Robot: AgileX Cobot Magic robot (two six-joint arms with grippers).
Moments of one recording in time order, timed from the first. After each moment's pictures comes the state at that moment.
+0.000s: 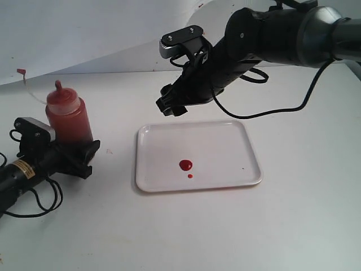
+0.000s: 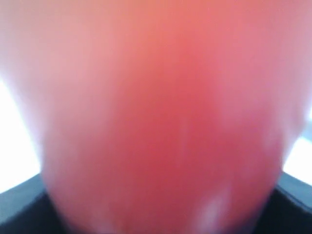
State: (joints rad) left arm 0.03 2.23 -0.64 0.49 -1.21 0.03; right arm 0.52 2.00 -1.55 0.28 0.60 -0.37
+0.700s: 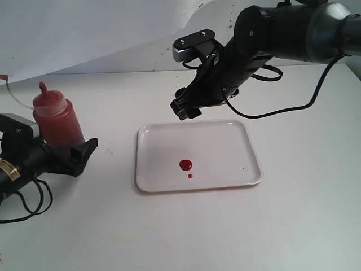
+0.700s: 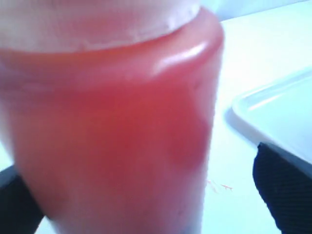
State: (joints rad) left arm 0.03 2.06 -0.50 0.46 -1.20 -0.03; right arm 0.49 2.00 -1.55 0.19 0.68 -0.30
